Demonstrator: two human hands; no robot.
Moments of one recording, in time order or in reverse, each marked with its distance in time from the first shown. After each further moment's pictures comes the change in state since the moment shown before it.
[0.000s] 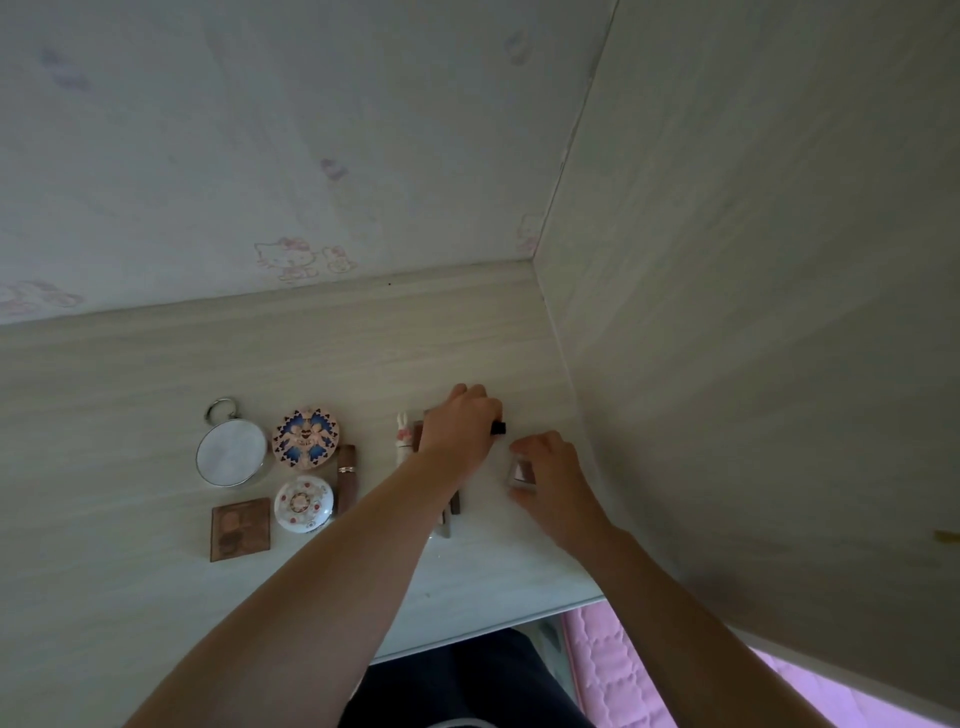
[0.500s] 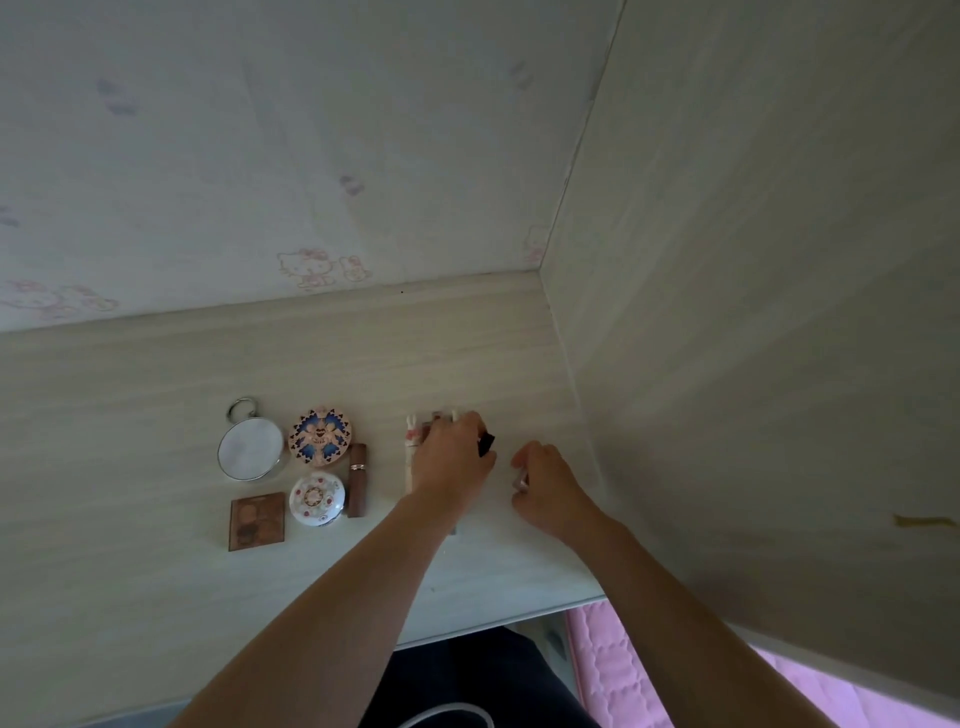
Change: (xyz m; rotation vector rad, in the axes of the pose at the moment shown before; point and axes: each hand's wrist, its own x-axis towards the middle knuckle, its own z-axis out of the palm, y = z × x) left_hand -0.040 0.002 0.008 -0.261 0.127 -0.288; right_hand 0.007 -0.016 -0.006 0.031 -0.228 0.195
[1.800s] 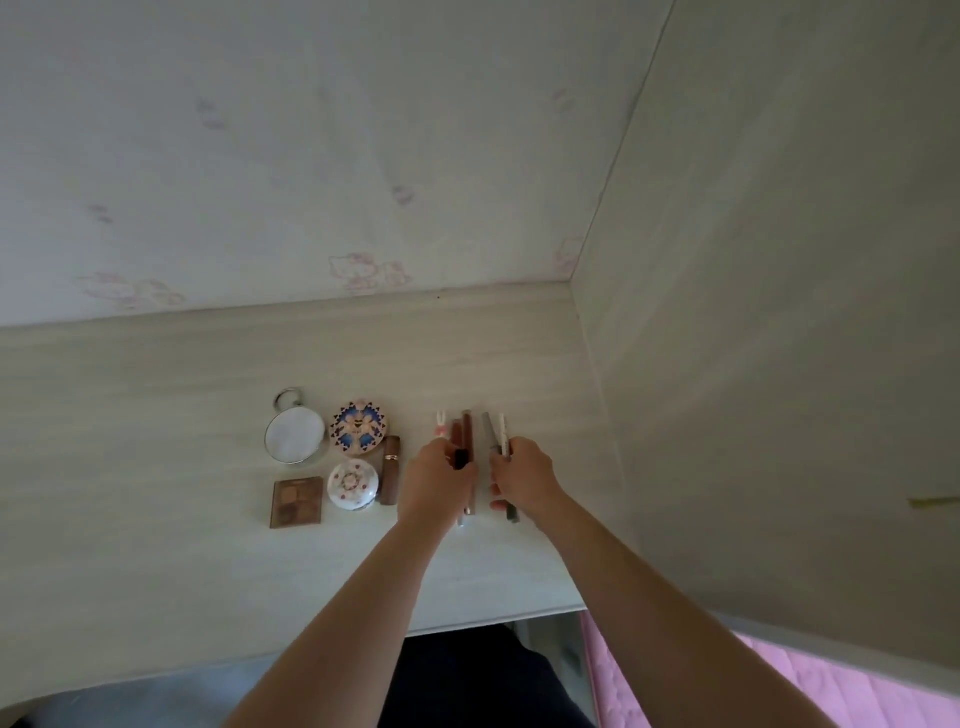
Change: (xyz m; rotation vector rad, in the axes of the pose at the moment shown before) left_hand -0.040 -0.031 -0.022 -0.363 0.031 -0.334; right_hand -0.002 -0.073 0.015 0.435 0.005 0.255
